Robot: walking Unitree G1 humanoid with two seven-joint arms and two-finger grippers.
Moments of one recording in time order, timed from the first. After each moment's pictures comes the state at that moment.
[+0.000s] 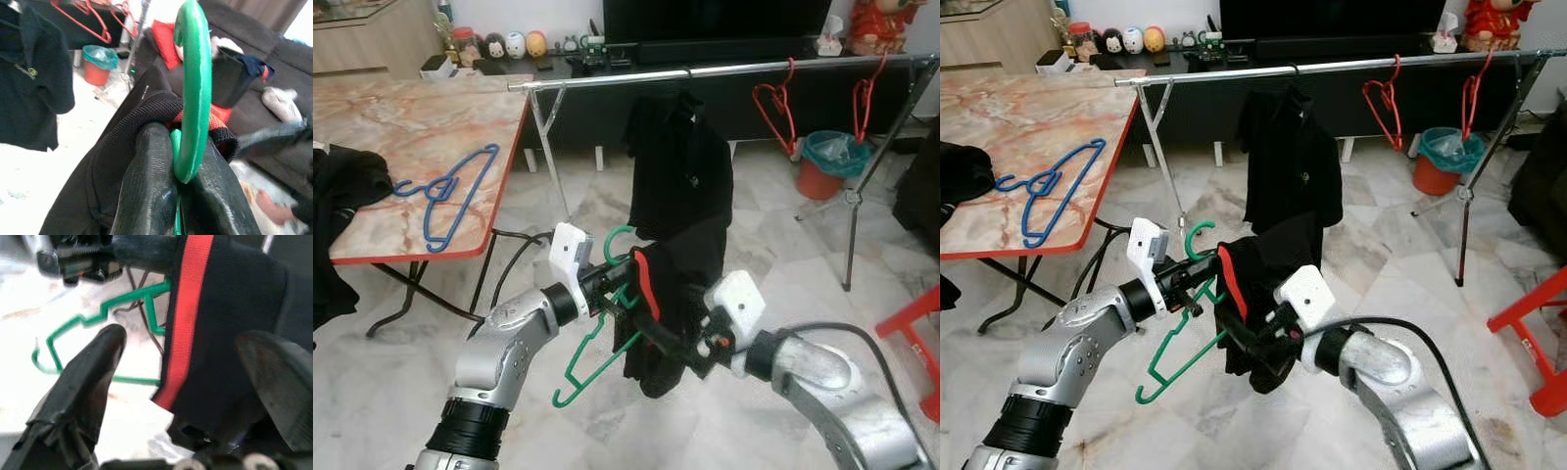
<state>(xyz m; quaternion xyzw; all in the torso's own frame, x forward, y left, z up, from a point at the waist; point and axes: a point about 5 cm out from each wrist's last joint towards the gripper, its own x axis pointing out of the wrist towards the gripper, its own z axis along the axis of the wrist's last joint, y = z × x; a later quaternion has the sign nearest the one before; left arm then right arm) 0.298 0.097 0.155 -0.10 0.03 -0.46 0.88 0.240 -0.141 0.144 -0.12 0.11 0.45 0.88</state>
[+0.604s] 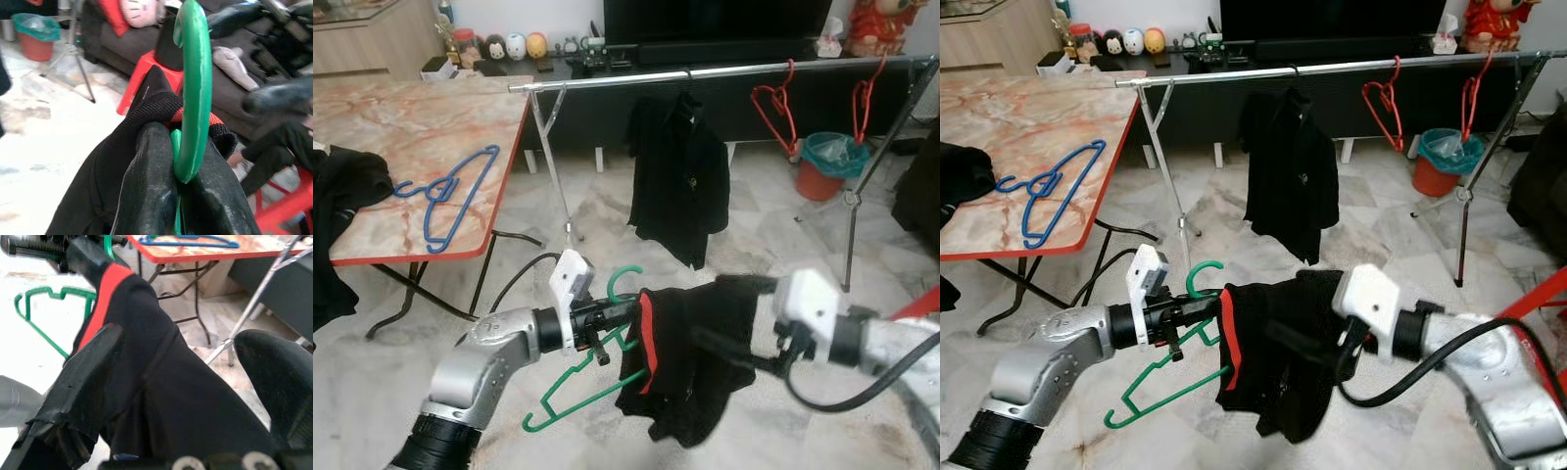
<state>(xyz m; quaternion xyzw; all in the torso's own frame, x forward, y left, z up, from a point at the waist) 0.273 0.103 0.148 -0.07 0.08 -0.58 0.81 0.245 -0.200 0.176 -0.21 0.06 0.50 0.84</state>
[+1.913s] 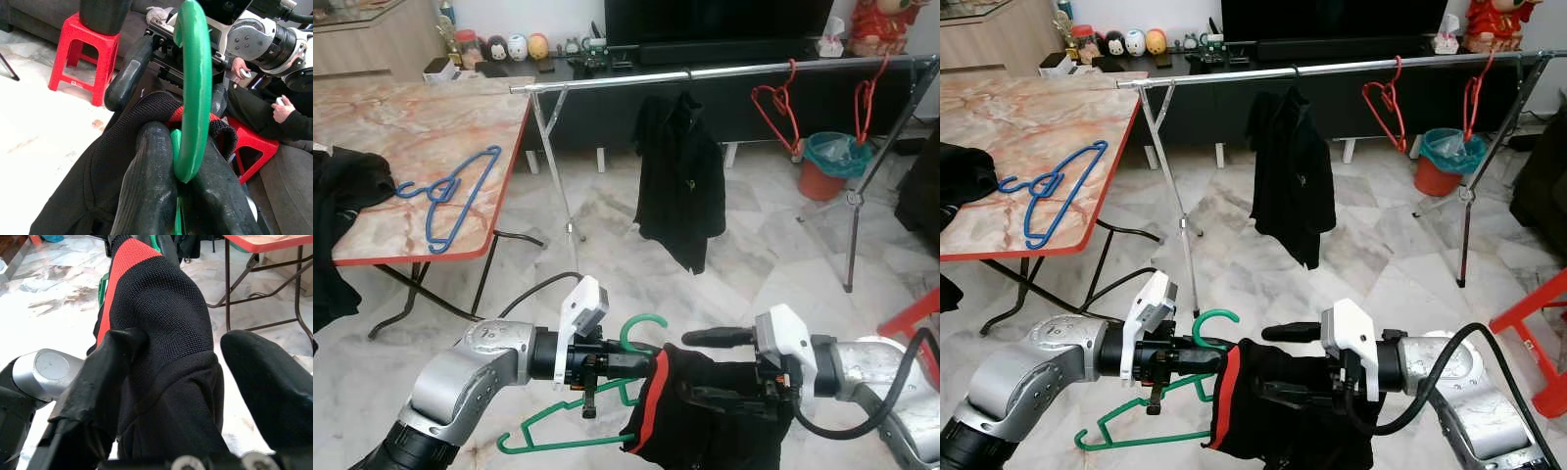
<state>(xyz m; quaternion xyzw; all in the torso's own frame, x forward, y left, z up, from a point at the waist) 0.239 0.093 0.151 -0.05 0.13 -0.69 0.71 0.231 -0.176 0.133 -0.10 0.11 0.64 0.75</state>
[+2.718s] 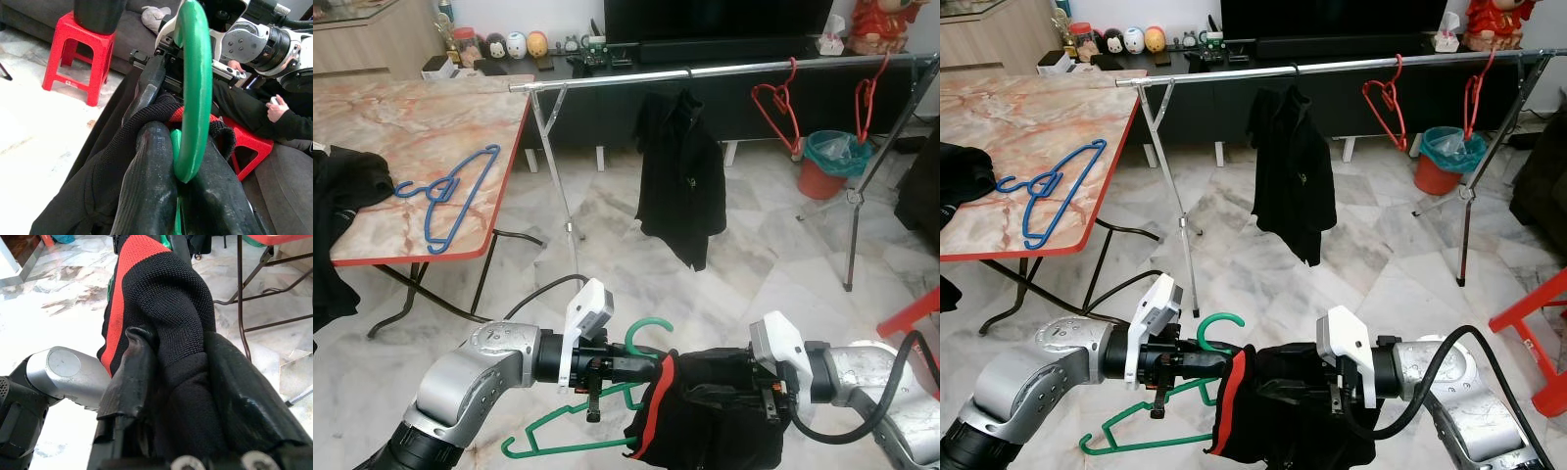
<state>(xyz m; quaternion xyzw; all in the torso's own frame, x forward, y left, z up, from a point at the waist) 0.237 0.089 0.150 -0.06 0.13 -0.70 0.70 0.229 -0.174 0.127 -0.09 0.12 0.65 0.74</state>
